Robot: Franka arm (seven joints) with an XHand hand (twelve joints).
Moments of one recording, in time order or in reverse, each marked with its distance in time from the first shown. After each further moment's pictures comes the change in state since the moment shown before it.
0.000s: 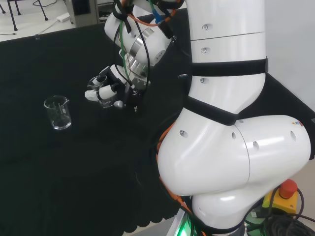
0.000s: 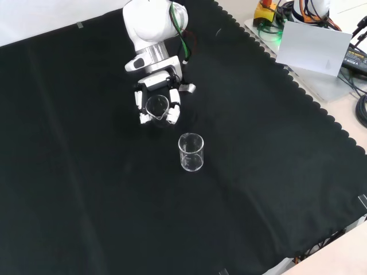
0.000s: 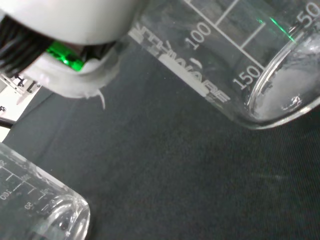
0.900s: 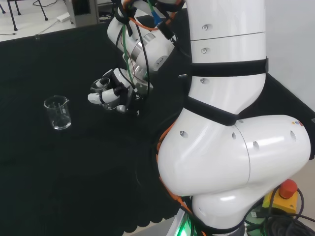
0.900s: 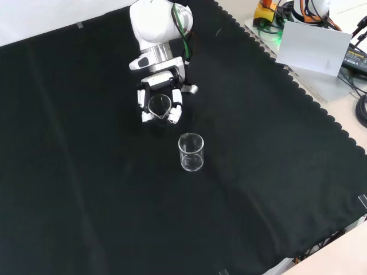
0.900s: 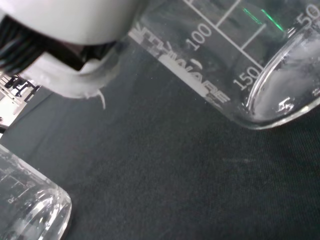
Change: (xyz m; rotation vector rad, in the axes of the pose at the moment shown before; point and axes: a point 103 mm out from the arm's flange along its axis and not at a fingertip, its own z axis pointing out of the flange) arm -0.010 -0.009 0.003 -0.038 -0.013 -0.004
